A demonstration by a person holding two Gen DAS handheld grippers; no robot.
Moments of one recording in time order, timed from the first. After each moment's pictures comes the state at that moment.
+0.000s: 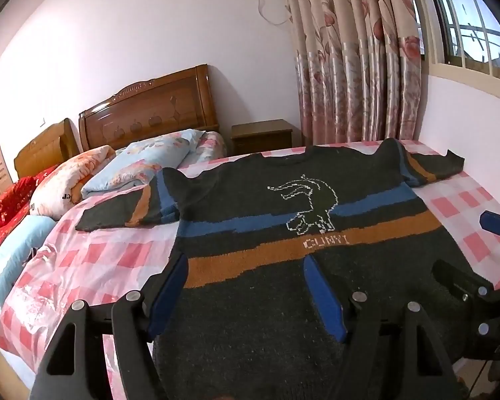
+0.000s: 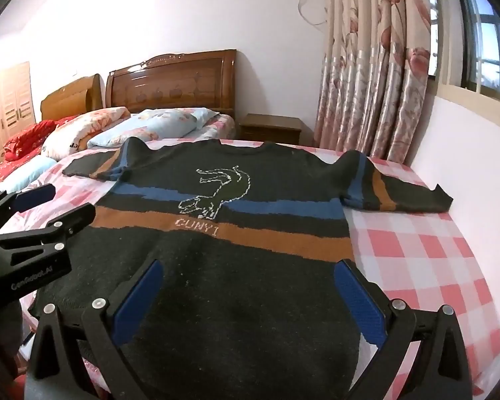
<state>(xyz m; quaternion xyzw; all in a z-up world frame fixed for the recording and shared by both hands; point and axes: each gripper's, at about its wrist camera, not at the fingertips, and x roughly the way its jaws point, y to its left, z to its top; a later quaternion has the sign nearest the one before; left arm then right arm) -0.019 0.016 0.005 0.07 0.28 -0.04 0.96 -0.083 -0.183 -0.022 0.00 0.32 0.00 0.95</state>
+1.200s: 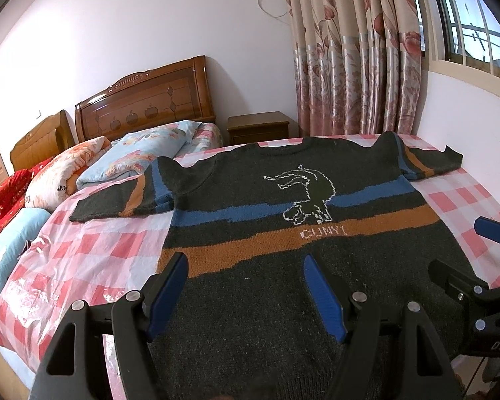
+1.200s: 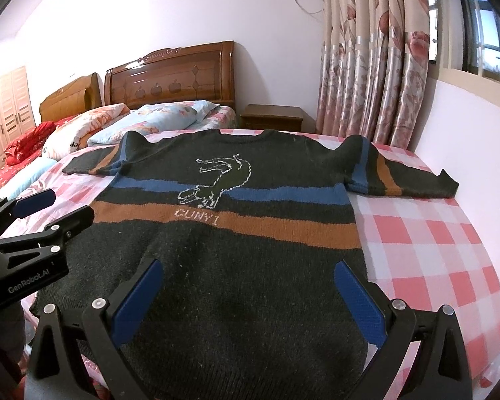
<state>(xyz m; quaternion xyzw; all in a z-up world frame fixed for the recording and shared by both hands) -0.009 0.004 -0.001 0.07 0.31 -0.04 0.95 -0.077 -0.184 -0.032 0.01 0.34 0.01 0.94</state>
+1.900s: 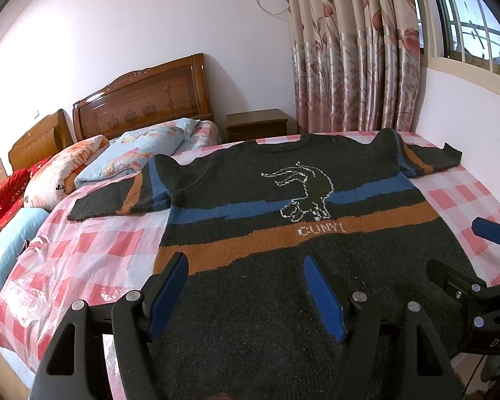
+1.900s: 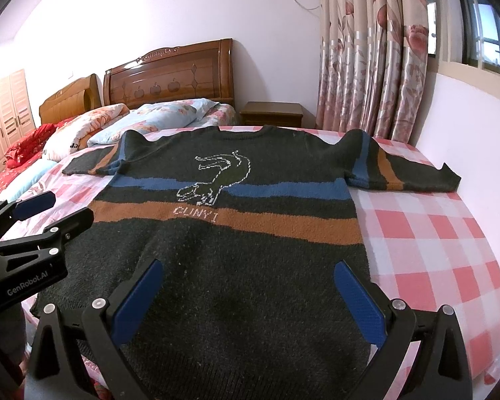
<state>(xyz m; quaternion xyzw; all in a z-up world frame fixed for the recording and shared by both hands) -0.009 0.000 -0.003 0.08 0.31 -0.04 0.95 -0.075 -0.187 -0.035 0.02 0.35 0.01 0.94</state>
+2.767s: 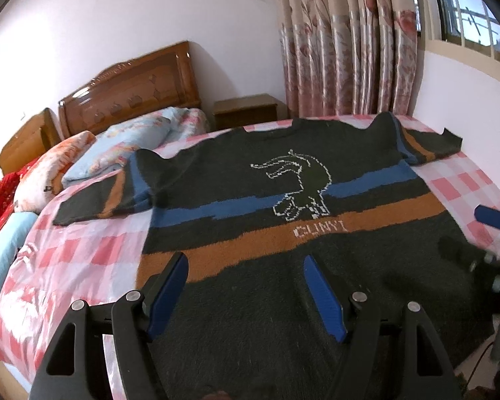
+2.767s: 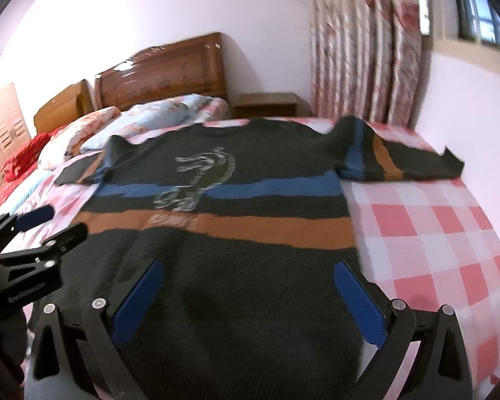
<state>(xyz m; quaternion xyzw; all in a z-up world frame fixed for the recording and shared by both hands) 0.036 -0.010 -0.013 0.10 0.35 -0.06 0.93 -0.042 -0.226 -0.046 0.07 0.38 0.00 0.92</state>
